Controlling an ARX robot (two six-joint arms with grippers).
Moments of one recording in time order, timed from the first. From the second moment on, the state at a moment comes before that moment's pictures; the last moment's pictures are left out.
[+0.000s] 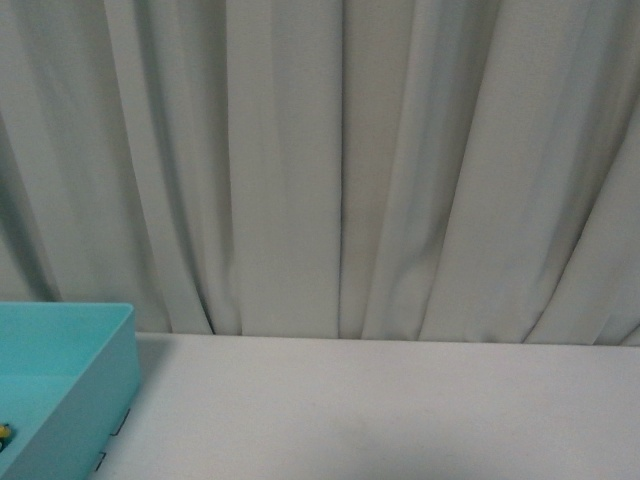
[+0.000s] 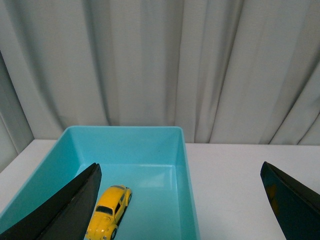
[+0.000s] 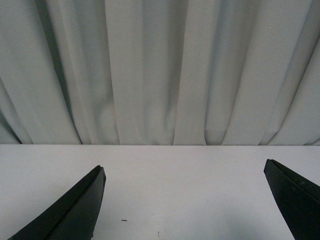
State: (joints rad) left arm 0.00 0.00 0.01 0.00 0.00 0.00; right arm 0.00 0.00 0.01 0.00 0.00 -0.01
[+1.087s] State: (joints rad) left arm 0.00 0.00 0.01 0.00 0.00 0.00; right arm 0.00 0.00 0.01 0.00 0.00 -0.01
